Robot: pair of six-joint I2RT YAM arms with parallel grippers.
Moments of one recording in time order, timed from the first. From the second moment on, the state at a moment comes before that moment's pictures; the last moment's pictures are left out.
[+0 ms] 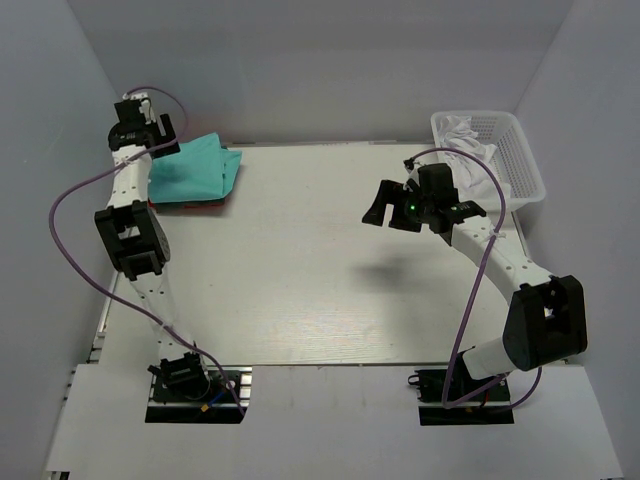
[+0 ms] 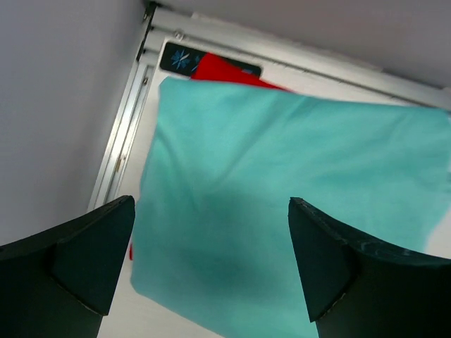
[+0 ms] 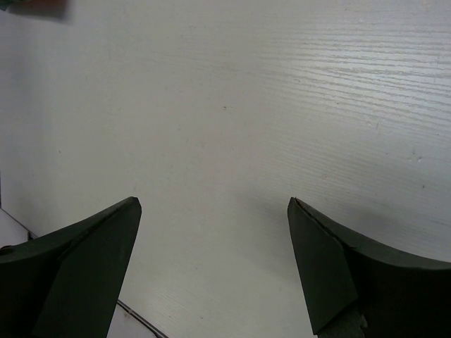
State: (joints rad) left arm 0.25 2.25 2.12 -0.50 -0.02 -0.02; right arm 0.34 1.44 1.08 -0.35 -0.34 0.44
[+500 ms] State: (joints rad) left arm -0.04 2.32 2.32 -0.53 -0.21 0.00; right arm 0.34 1.44 1.08 -0.36 -0.35 0.41
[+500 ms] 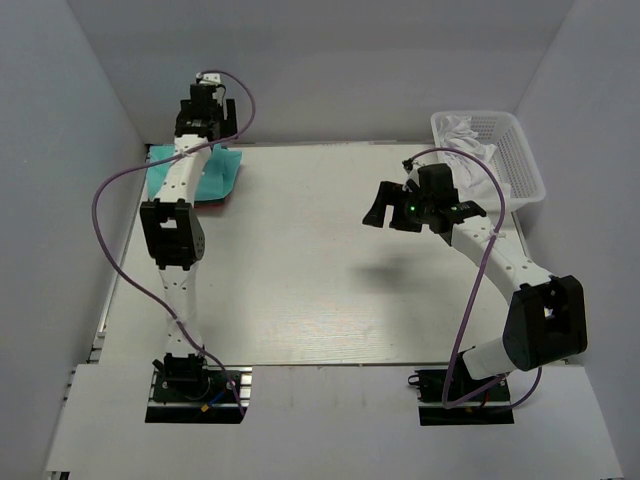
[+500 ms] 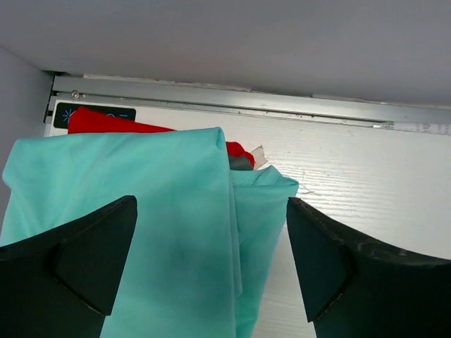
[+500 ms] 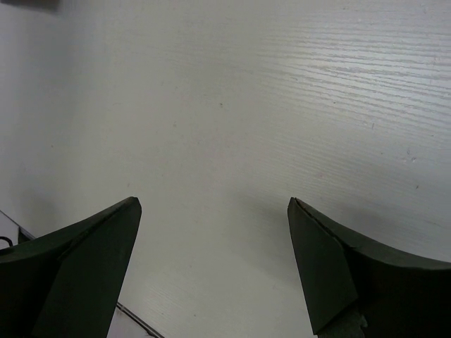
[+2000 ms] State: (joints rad) left arm -0.13 2.34 2.14 -0.37 -0.37 0.05; right arm 0.33 1.44 1.05 -0.40 -0.28 0.38
